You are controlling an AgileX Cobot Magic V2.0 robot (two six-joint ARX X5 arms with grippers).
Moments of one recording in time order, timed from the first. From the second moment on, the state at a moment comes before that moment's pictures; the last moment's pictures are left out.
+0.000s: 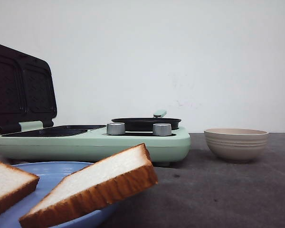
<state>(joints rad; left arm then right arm) -0.03 0.01 0.03 -0.18 0.12 0.02 0.11 0.00 0.02 -0.17 0.00 0.10</state>
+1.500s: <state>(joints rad) -0.03 0.51 0.64 -0.73 0.18 -0.32 0.11 0.54 0.57 -0.65 -0.24 0.42</state>
